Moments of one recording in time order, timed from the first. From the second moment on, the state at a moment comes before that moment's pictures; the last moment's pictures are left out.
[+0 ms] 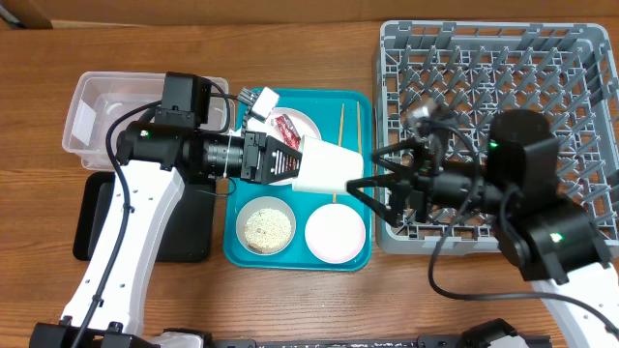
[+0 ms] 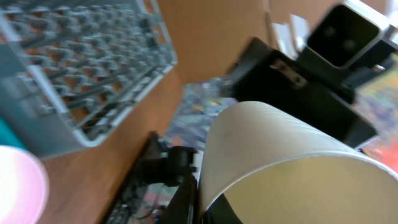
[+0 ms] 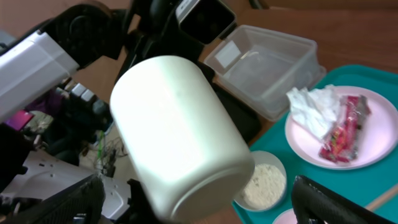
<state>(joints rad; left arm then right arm) -0.14 1.48 1.34 -1.03 1.40 -0.08 0.33 1.07 1.17 -0.58 -0.88 0.25</state>
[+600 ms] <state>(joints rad) -0.15 1.48 1.34 -1.07 1.33 -0.05 0.39 1.11 1.17 -0.61 -0.88 0.28</state>
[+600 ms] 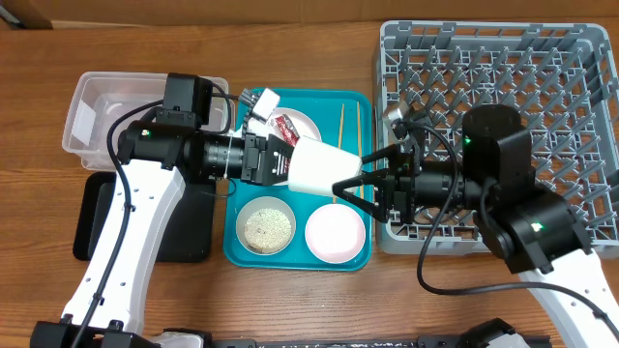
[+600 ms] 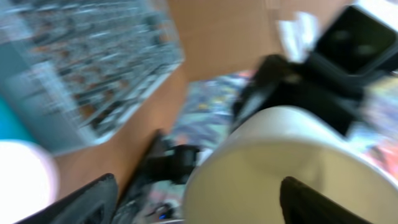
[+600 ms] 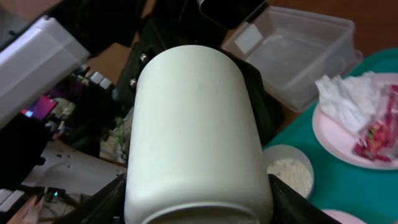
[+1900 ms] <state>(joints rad) -0.37 1.48 1.33 -1.19 0.29 -0.31 0.35 1.18 1.27 -1.04 -0.04 0.64</state>
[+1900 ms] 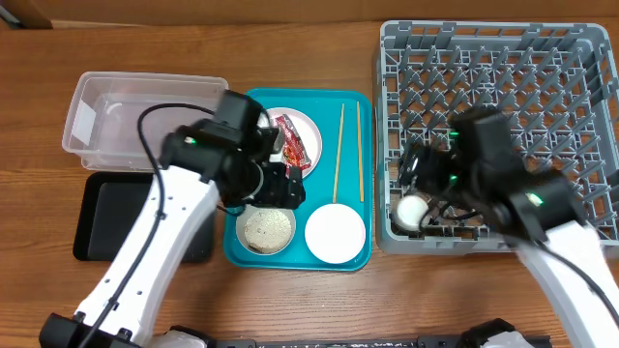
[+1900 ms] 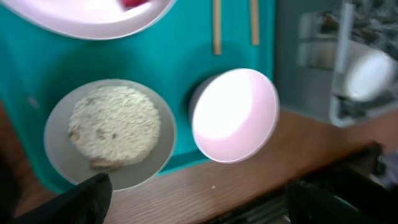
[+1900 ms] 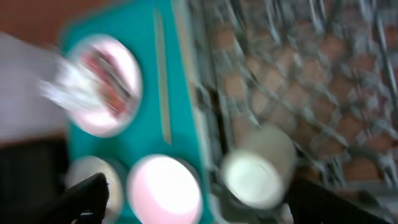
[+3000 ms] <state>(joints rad) -0.36 1.89 1.29 -0.71 -0.13 -0.47 0.35 1.05 1.30 -1.11 -0.15 0.58</state>
